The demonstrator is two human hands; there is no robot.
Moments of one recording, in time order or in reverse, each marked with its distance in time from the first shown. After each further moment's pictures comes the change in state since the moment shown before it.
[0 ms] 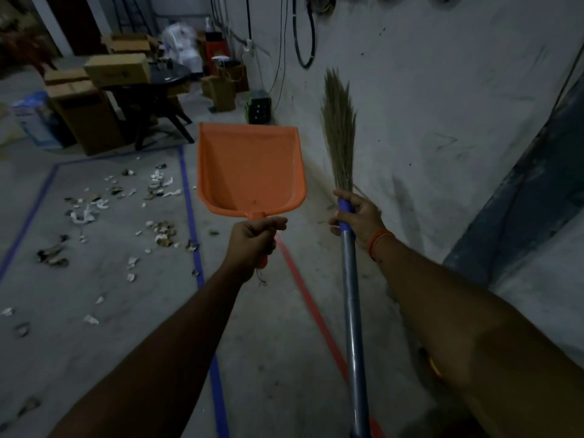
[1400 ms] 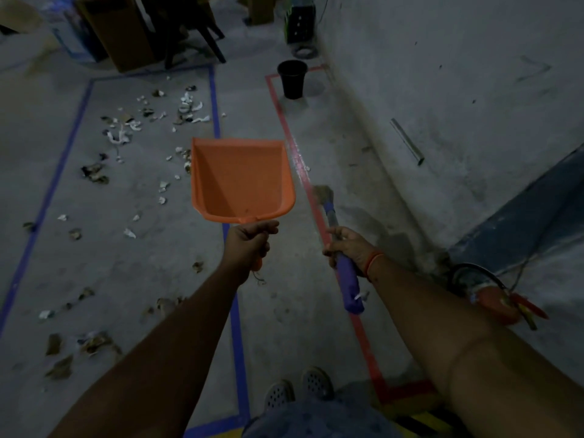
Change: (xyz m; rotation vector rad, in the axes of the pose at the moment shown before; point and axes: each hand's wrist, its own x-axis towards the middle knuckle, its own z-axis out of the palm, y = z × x) left_hand -0.079 -0.100 -0.011 0.031 0.258 -0.315; right_hand -0.061 0.144 -0.005 -0.055 -0.223 0.636
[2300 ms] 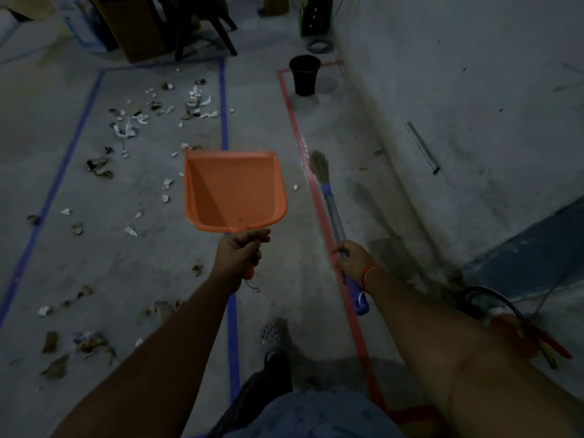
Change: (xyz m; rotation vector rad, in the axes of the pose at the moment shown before) left_hand 0.068 -0.018 -0.005 -0.027 0.062 -0.049; right_hand 0.083 -0.004 -0.025 -0.523 0.144 -0.048
